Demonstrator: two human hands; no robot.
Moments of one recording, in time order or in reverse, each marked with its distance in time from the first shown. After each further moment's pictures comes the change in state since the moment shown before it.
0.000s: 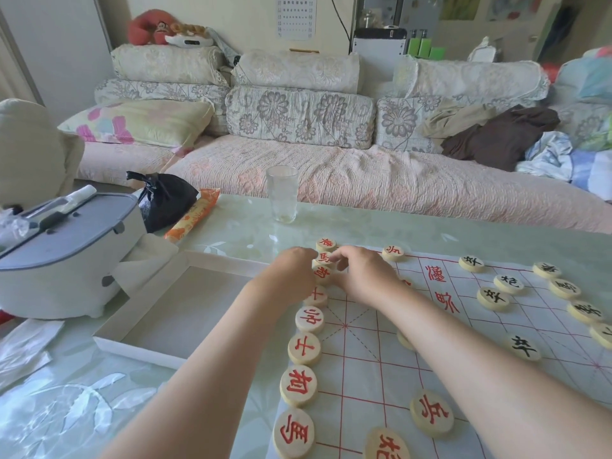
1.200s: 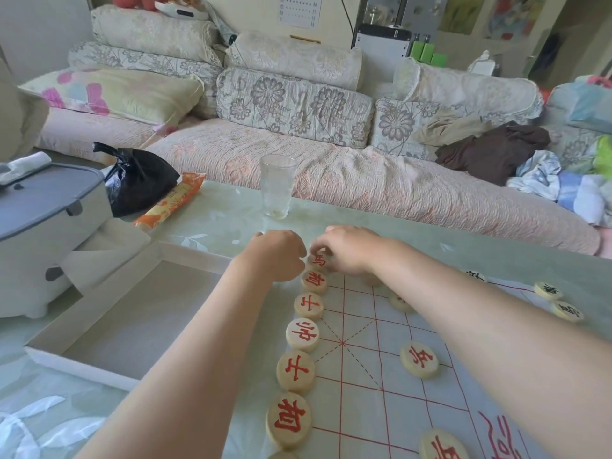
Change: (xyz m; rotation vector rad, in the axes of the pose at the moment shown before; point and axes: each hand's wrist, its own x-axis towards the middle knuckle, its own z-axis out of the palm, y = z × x) left_hand 0.072 -0.040 0.005 0.171 0.106 0.127; right_hand 0.085 -0.011 -0.012 -0.622 -0.291 -0.283
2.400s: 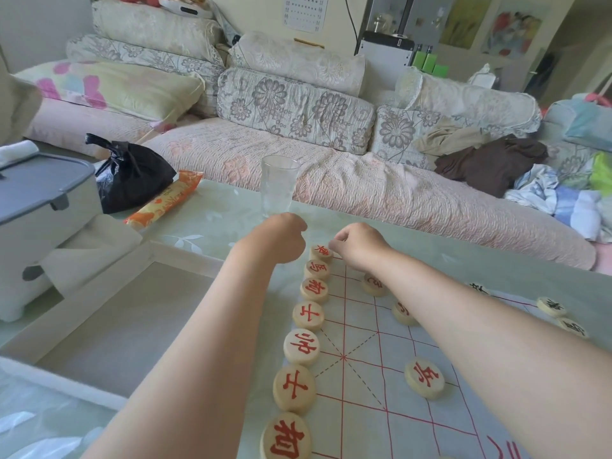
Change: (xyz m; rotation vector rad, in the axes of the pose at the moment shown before) left_hand 0.033 -0.004 -0.010 -0.299 -0.014 -0.114; right_hand 0.015 0.011 0.011 0.572 0.221 0.443
